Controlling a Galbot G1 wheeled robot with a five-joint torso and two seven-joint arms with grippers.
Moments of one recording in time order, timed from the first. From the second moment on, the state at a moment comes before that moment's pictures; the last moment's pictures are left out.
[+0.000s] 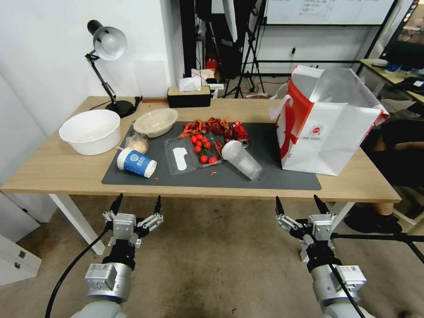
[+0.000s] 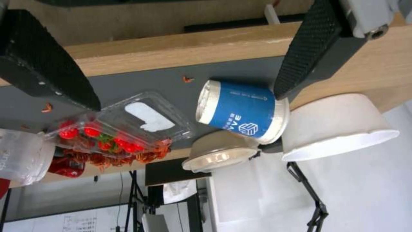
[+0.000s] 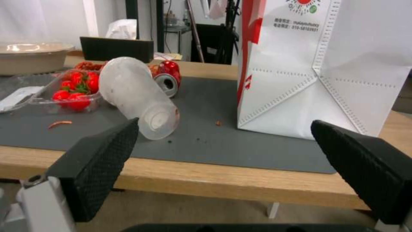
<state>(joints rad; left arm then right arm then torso) 1.80 -1.50 -0.55 -2.30 0.00 0.00 0.00 -1.80 1.50 0.55 2.30 0.00 0.00 0.00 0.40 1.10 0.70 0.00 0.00</state>
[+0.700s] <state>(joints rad) 1.80 -1.50 -0.55 -2.30 0.00 0.00 0.00 -1.80 1.50 0.55 2.30 0.00 0.00 0.00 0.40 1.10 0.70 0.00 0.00</state>
